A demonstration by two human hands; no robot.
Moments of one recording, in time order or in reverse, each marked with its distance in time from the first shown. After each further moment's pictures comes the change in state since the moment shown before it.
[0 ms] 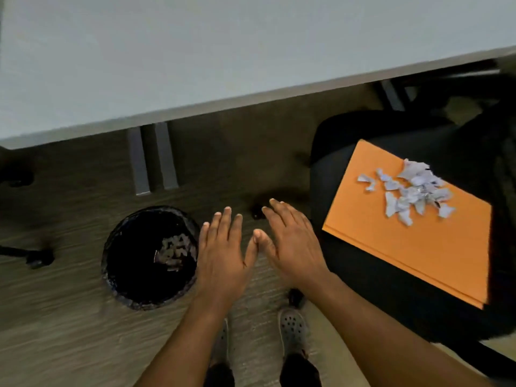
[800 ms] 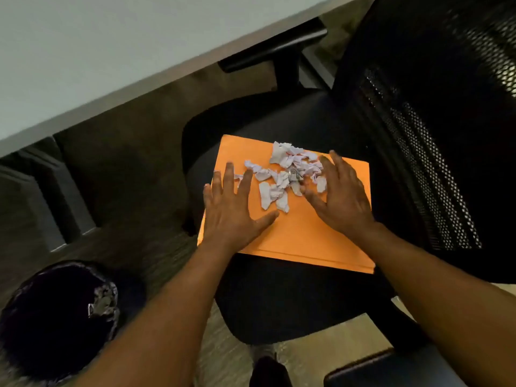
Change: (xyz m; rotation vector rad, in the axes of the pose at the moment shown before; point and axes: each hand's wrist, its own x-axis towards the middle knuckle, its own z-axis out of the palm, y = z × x) left_hand 0.110 0.236 0.093 0.097 -0.091 0.335; right_hand -0.071 0.306 -0.108 -0.037 0.289 0.458
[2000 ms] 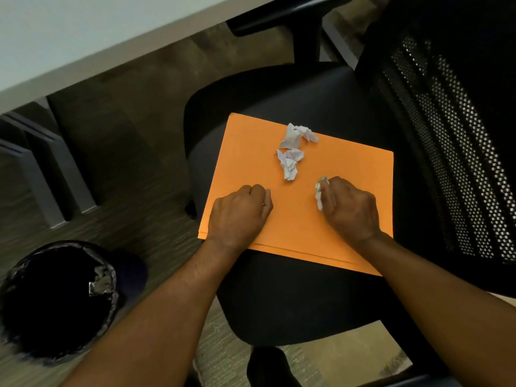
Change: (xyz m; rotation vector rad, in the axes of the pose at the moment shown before) left_hand -0.006 0.004 0.009 -0.046 0.230 0.145; right_hand -0.010 0.003 0.039 0.009 0.301 -0.318
